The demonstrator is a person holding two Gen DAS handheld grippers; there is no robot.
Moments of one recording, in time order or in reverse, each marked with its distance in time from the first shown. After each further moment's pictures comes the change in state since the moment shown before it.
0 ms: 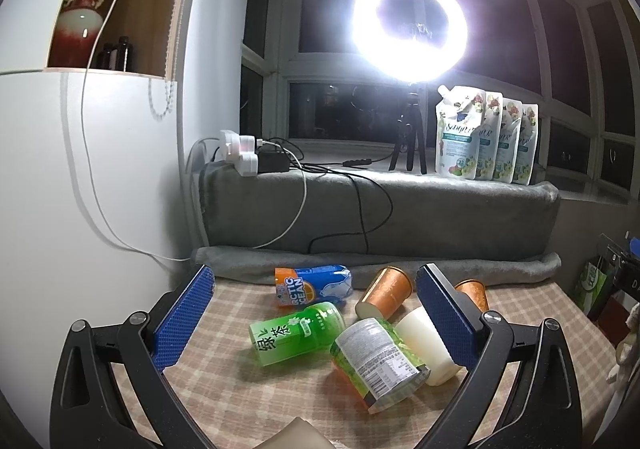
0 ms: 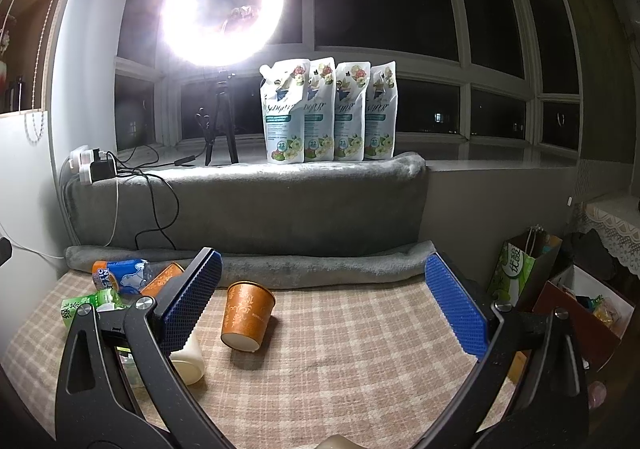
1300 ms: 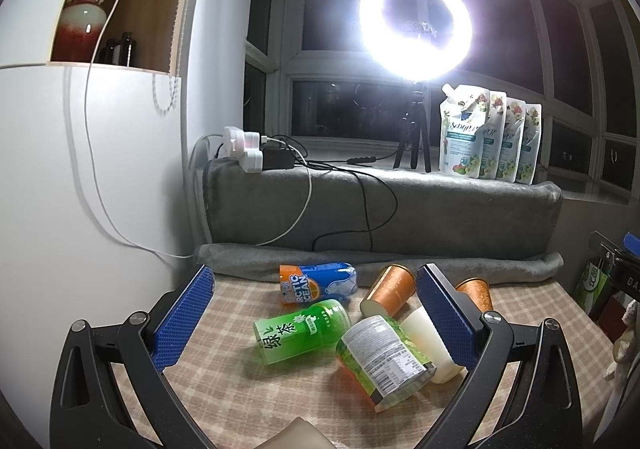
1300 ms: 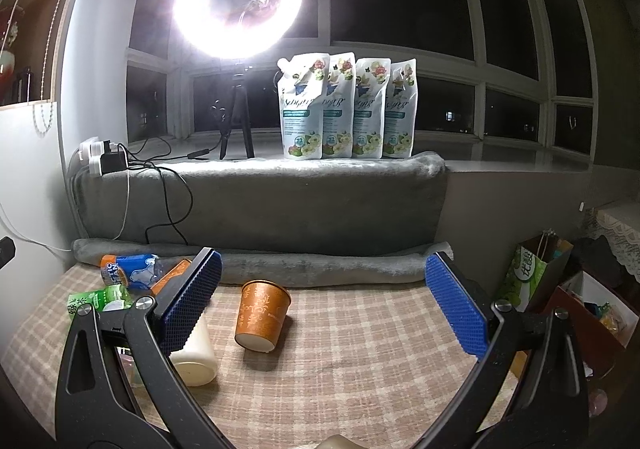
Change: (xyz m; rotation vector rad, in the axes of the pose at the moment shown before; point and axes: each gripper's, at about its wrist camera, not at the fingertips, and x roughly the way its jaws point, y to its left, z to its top) left arm 0.001 0.006 0.000 -0.004 0.008 0.005; right arm 0.013 0.016 0.001 -0.032 0.022 0.038
